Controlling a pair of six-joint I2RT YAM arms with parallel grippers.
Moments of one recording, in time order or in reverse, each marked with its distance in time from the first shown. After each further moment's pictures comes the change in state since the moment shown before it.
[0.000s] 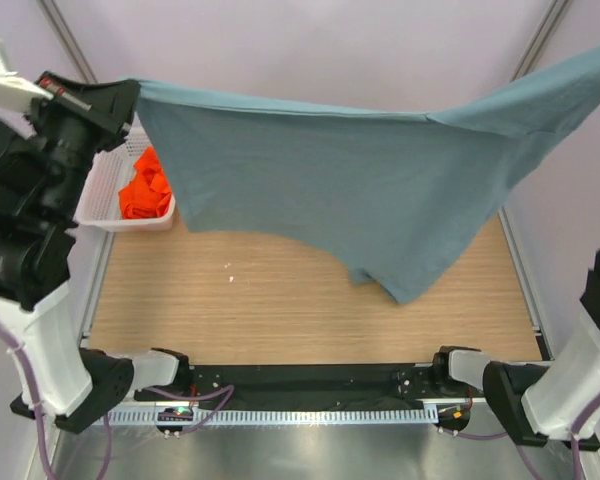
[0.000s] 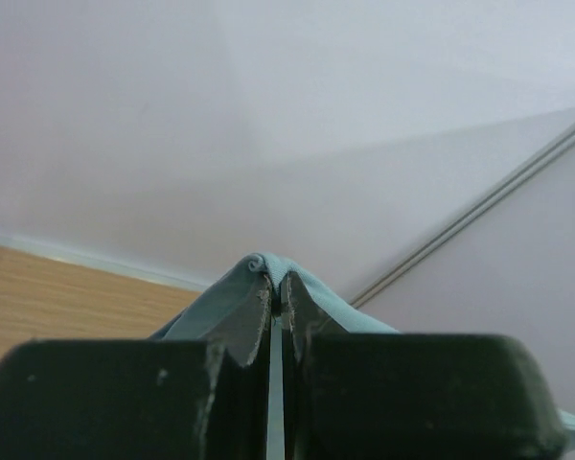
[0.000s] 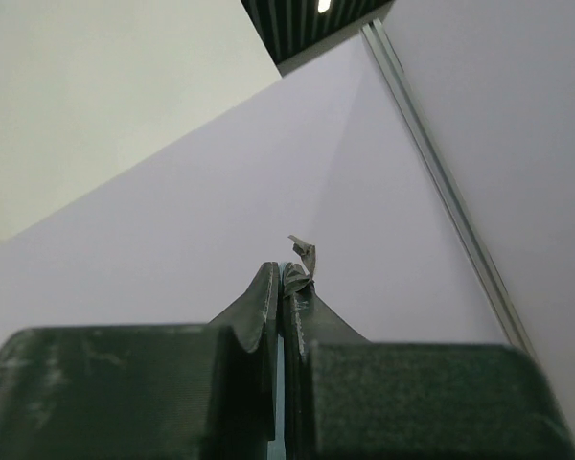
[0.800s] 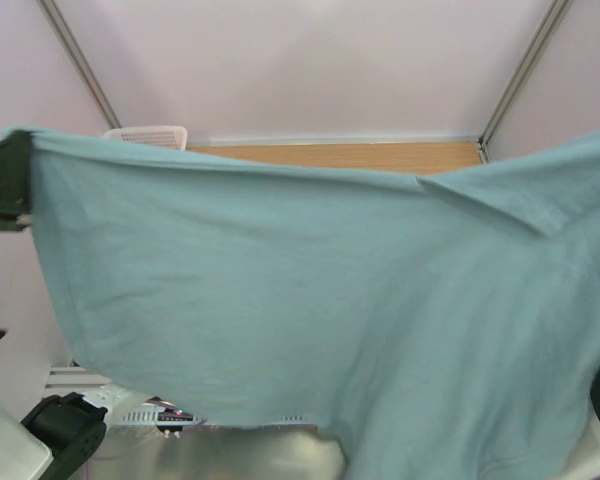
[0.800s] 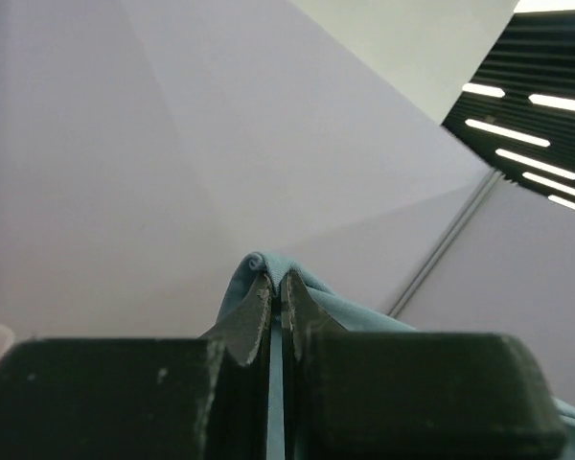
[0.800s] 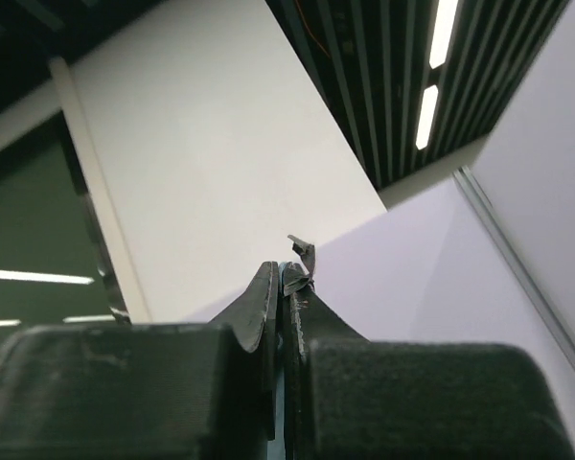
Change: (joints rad) left arm -0.200 -0.342 -0.037 0.092 -0.202 0.213; right arm -0.004 -0.258 -0.067 0.219 -0.027 0.085
